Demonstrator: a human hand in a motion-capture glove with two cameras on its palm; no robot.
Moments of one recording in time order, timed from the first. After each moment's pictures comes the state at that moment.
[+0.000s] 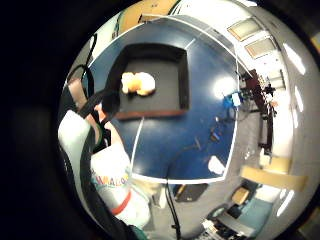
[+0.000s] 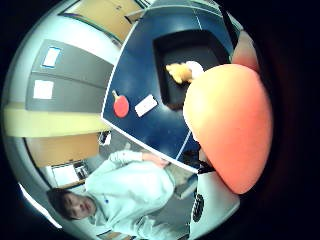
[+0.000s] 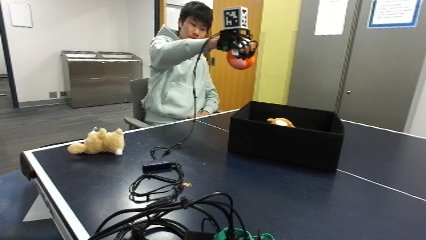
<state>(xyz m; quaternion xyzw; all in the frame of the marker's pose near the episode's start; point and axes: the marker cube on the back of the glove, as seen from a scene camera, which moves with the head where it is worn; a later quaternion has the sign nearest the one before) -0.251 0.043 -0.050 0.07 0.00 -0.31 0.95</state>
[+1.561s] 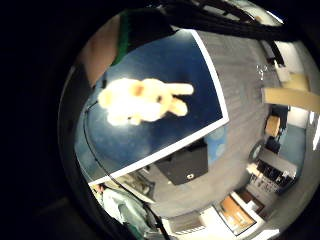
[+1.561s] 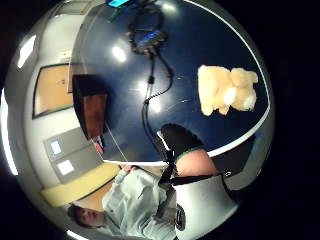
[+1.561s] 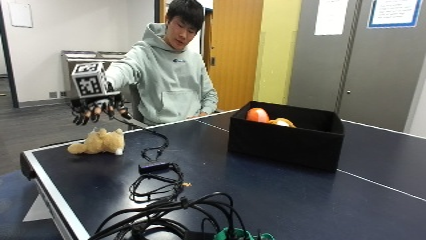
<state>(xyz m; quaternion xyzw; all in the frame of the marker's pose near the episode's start) 0.313 0.151 0.151 -0.03 -0.06 0.23 0.97</state>
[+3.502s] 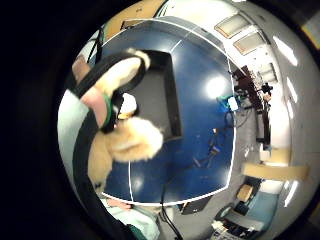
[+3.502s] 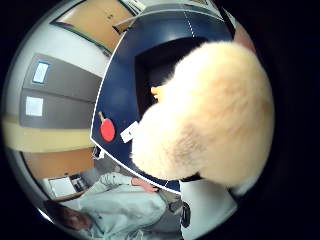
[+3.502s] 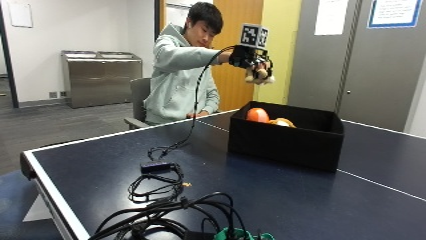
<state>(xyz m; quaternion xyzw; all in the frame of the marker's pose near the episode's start) -0.226 -0.070 0.006 0.00 0.06 -0.18 0.98</state>
